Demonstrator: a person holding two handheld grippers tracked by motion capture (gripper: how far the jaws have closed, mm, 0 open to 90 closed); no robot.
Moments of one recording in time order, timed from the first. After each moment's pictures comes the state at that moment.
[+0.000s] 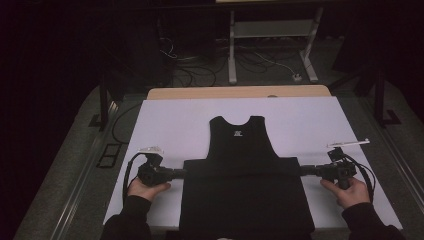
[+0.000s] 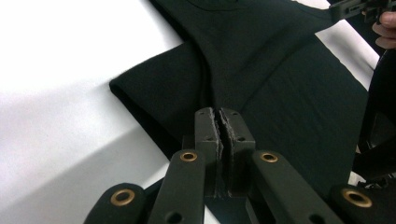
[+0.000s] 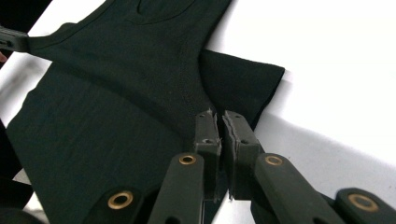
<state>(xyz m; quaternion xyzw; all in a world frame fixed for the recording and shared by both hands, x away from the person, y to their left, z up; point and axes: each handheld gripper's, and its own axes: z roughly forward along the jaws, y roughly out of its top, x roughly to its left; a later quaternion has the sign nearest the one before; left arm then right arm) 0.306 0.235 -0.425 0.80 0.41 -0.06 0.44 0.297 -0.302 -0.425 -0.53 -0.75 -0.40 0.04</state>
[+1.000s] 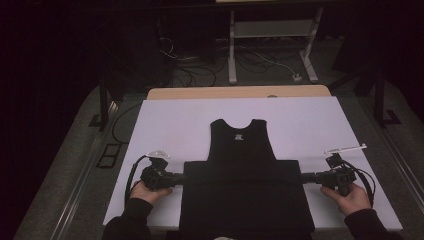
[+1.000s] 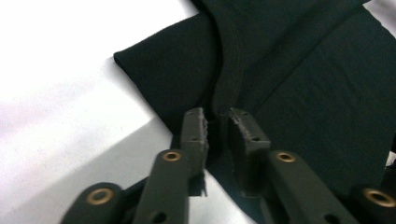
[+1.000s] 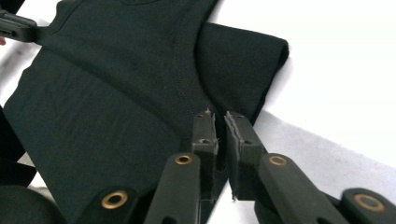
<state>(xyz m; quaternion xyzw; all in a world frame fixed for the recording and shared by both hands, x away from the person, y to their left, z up) 0.302 0.226 -0.432 0.83 0.41 -0.03 0.38 0.285 -0.297 -0.432 -0.53 -0.76 -0.38 0.05</state>
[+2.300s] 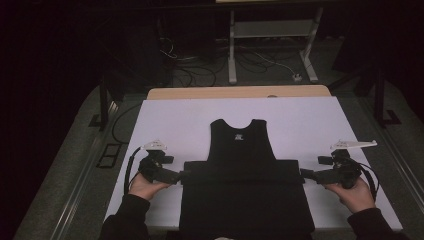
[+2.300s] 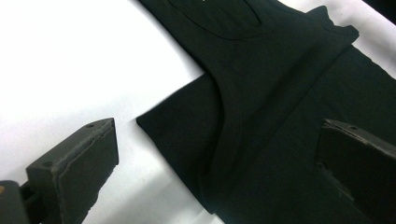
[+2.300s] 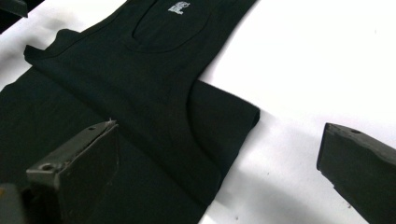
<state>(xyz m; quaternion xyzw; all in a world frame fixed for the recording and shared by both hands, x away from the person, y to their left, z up) 0.314 0.226 -0.409 0.82 0.39 0.02 0.42 0.287 -0.301 -0.410 -0.48 -0.77 -0.42 -0.06</state>
